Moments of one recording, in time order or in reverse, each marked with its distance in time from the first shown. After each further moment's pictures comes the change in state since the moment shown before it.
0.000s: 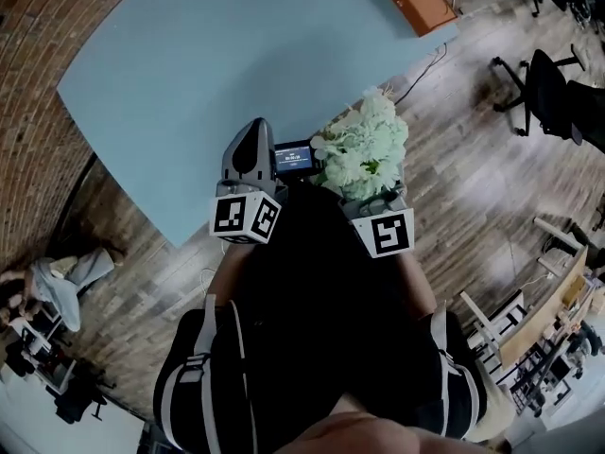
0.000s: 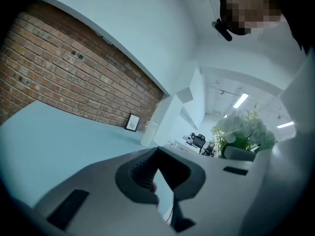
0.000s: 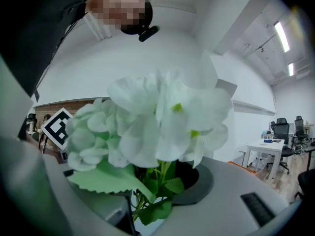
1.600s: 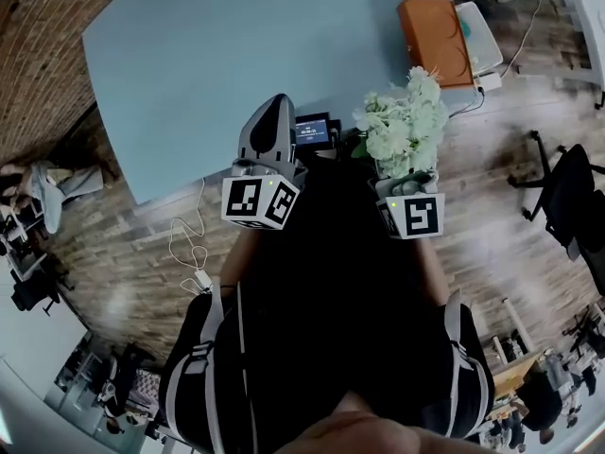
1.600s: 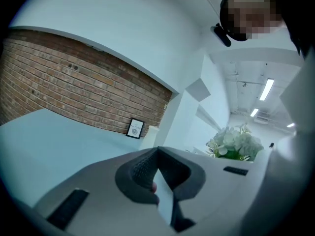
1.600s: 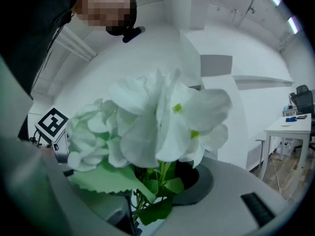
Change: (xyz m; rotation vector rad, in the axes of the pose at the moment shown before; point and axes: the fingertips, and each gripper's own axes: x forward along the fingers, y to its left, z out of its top) left arm 0.218 -0.117 0.002 0.016 -0.121 0.294; right arm 0.091 -0.292 -0.020 0.154 -0.015 0.249
